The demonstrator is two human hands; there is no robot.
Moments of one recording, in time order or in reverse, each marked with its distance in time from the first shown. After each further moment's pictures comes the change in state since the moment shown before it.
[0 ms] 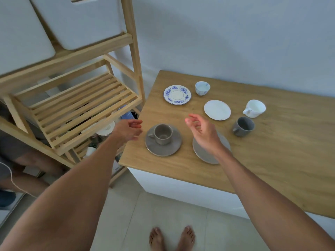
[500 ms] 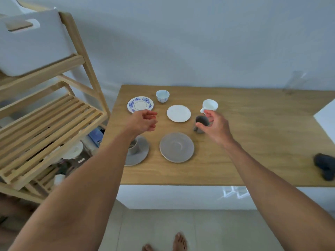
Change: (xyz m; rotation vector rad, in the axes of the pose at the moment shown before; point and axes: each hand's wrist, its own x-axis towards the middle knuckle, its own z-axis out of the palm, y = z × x) left_hand -0.017 0.105 0.145 0.076 -0.230 0.303; right_hand -0.031 0.054 -0.150 -0.205 0.319 0.148
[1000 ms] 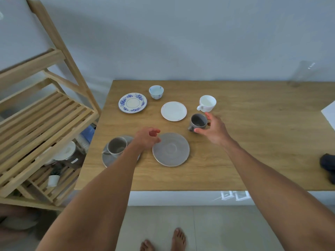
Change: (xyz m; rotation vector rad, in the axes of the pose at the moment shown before) left_hand 0.030 -0.049 0.061 0.321 -0.043 -0.177; right_hand 0.043 0.061 0.013 -0.001 -0.204 0.172
